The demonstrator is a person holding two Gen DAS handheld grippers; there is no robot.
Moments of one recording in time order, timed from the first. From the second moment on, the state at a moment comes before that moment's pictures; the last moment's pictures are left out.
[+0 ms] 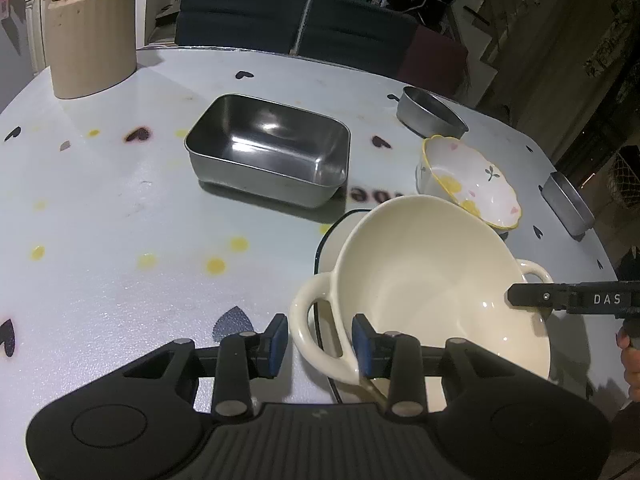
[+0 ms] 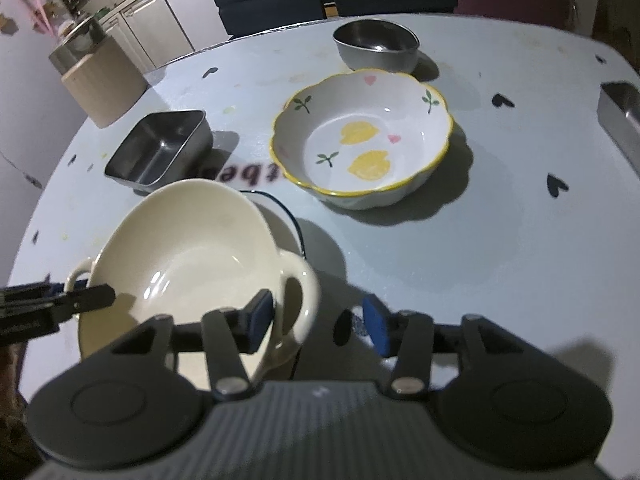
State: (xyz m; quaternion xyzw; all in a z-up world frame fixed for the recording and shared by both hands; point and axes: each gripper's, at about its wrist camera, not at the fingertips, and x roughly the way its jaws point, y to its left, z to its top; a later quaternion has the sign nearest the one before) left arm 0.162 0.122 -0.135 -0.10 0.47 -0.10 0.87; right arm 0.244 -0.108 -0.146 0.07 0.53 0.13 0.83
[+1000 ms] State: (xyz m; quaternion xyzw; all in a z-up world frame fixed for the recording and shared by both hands) left arm 0.167 0.124 -0.137 -0.11 0.48 -0.11 0.86; right arm 0.233 -0.105 -0.150 0.13 0.55 0.14 0.81
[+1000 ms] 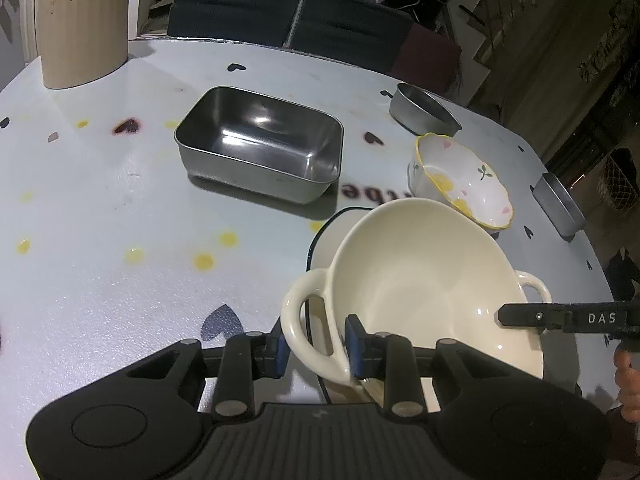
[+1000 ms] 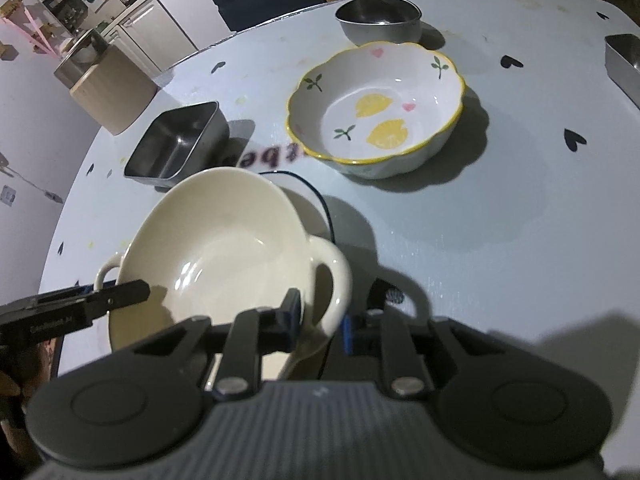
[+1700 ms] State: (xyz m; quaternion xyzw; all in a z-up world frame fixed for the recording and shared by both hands) left arm 0.151 0.121 -0.102 -0.07 0.44 -0.08 0.89; right arm 0.215 -0.106 -0.119 0.07 0.47 0.16 0.86
